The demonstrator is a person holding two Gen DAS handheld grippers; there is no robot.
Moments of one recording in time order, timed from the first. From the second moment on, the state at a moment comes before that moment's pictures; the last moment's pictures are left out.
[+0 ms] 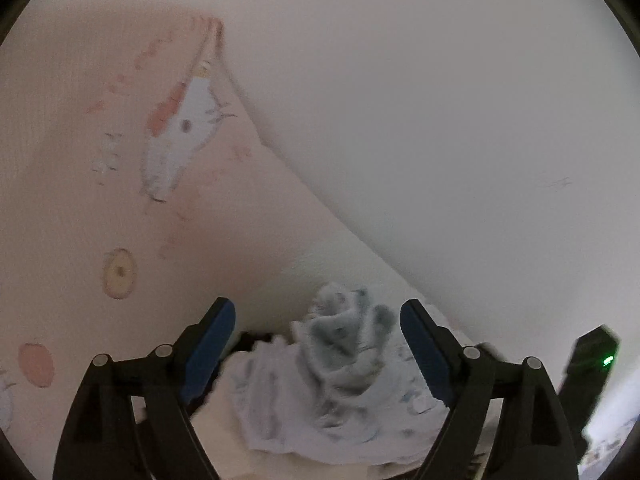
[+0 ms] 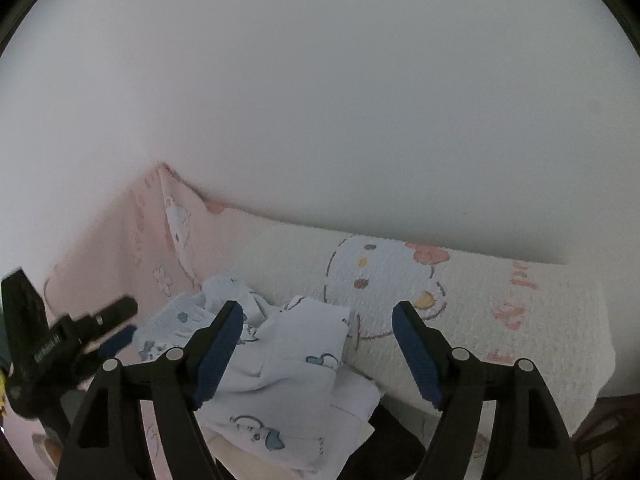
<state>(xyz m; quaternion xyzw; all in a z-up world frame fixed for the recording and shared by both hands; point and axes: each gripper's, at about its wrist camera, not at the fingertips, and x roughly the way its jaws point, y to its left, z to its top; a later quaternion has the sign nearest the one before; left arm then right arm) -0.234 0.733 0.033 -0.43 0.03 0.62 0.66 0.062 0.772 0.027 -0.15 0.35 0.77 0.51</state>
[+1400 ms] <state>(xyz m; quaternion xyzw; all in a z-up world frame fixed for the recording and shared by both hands) -0.230 0.561 0.002 -0.46 -0.06 0.68 0.57 0.050 0.632 0.055 -0.17 0.27 0.79 0.52</state>
